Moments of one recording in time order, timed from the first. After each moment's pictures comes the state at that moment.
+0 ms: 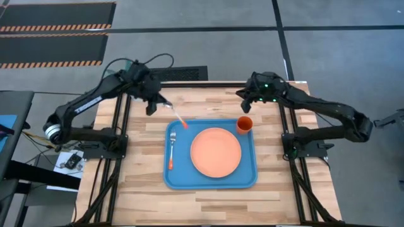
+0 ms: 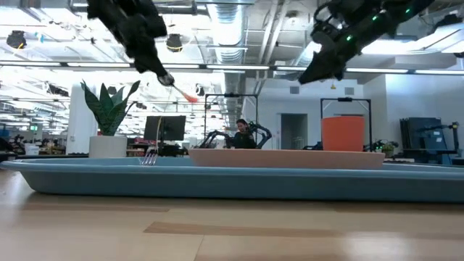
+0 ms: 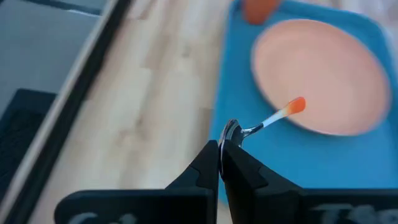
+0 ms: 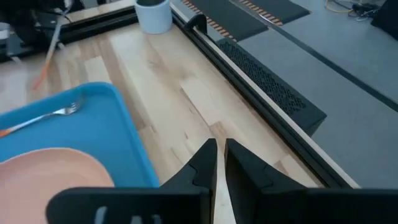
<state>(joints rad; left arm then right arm) 0.77 1.18 1.08 -0.80 0.46 0.39 -0.58 1.10 0.83 -0.23 -0.08 0.00</state>
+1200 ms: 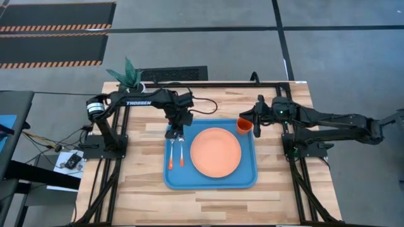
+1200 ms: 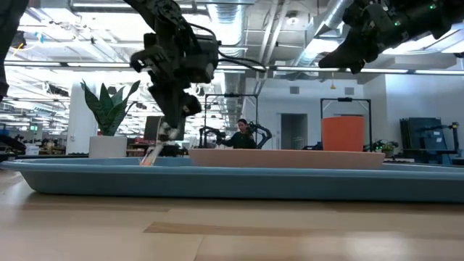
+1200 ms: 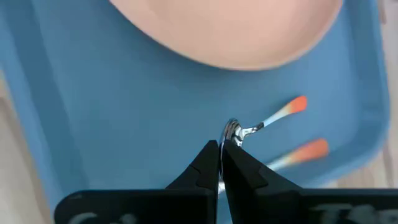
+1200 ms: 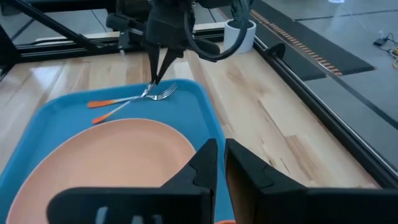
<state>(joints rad) 0.35 1.75 1.26 -0.94 0.45 0.52 -0.26 0.77 0.54 -0.10 -0.04 0.00</state>
